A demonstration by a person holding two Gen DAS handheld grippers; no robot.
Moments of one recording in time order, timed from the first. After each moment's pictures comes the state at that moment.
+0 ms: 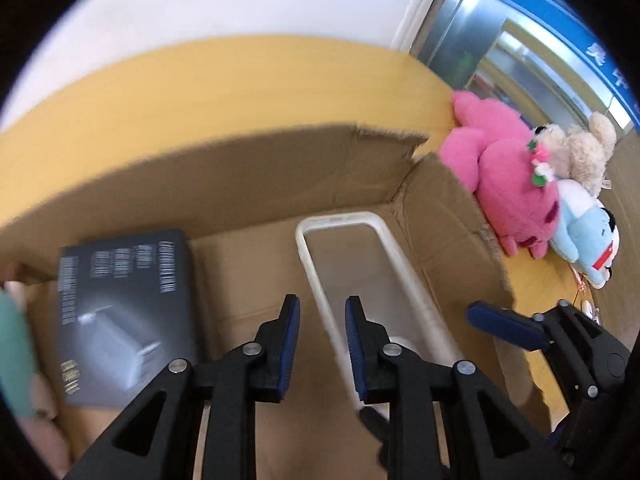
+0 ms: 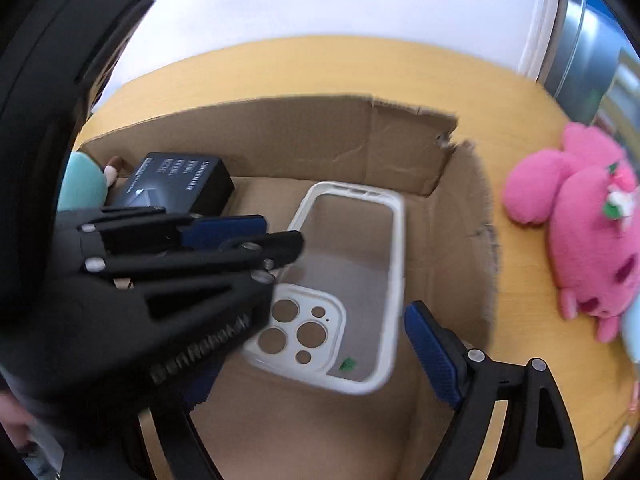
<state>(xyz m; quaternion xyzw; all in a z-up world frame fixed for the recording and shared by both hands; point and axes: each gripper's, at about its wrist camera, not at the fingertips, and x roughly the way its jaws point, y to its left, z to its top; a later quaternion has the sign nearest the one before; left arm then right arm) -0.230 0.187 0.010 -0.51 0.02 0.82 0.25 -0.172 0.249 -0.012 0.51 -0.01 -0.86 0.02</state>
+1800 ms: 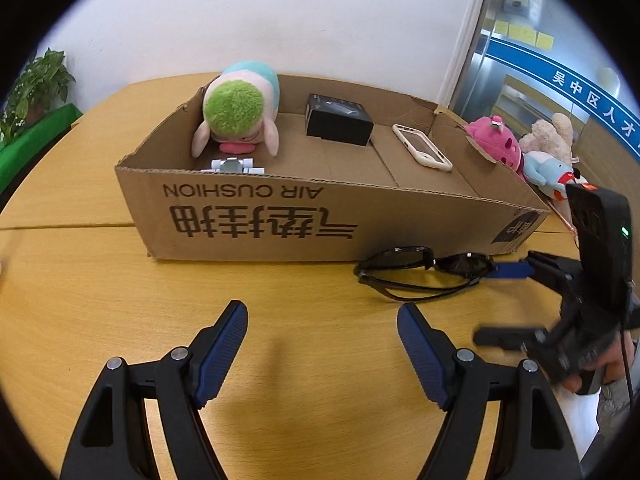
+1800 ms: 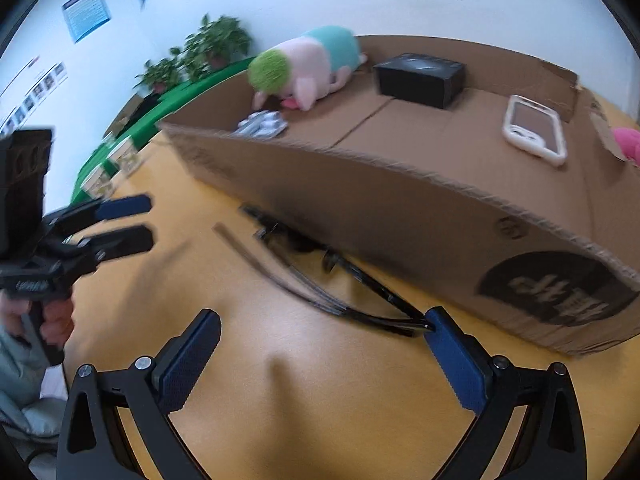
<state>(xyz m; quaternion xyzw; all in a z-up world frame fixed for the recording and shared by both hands) 0.092 -0.020 -0.004 -0.41 -0.04 0.90 0.14 0.072 0.155 -0.053 0.46 0.01 -0.84 0.29</state>
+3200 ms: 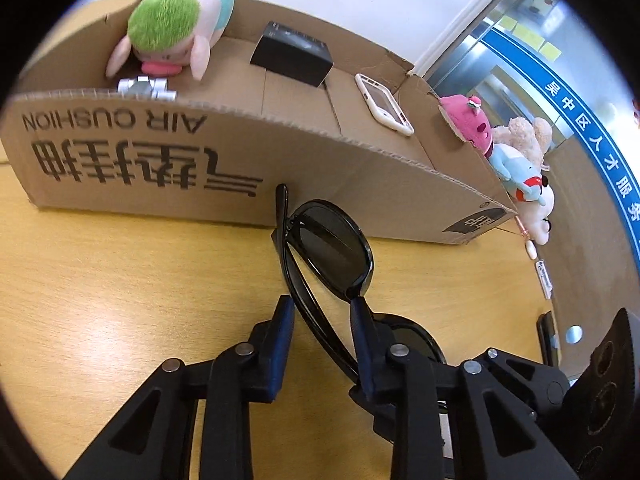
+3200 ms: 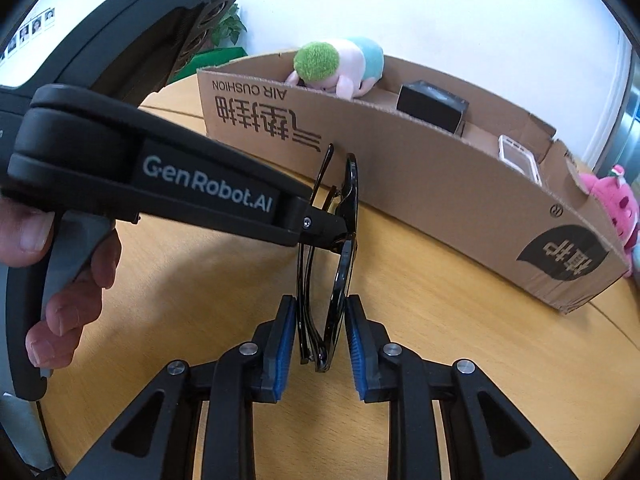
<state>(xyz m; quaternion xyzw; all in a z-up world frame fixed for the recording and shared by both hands) 0.062 0.023 -0.027 -0.50 -0.13 0.82 0.23 0.142 0.078 -0.043 0.42 0.12 -0.89 0.17</state>
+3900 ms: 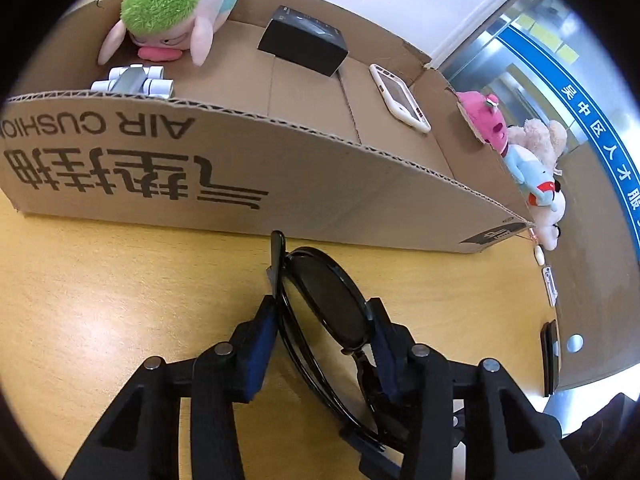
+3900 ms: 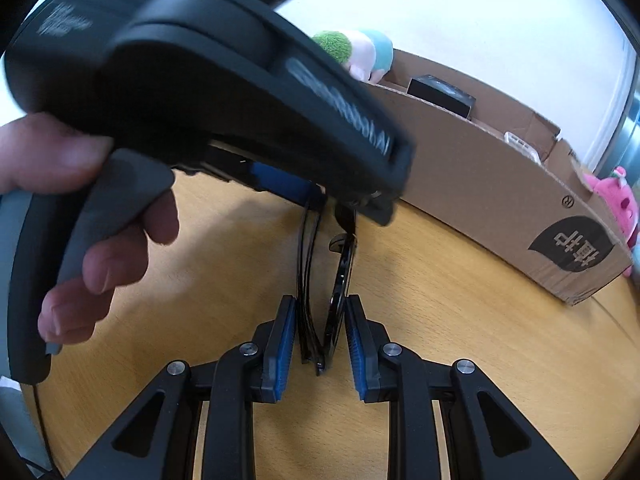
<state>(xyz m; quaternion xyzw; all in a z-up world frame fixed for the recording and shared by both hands) 0.041 0.029 -0.040 -0.53 -0.14 0.81 0.22 0.155 0.065 -0.056 0.42 0.14 -0.88 0.17</state>
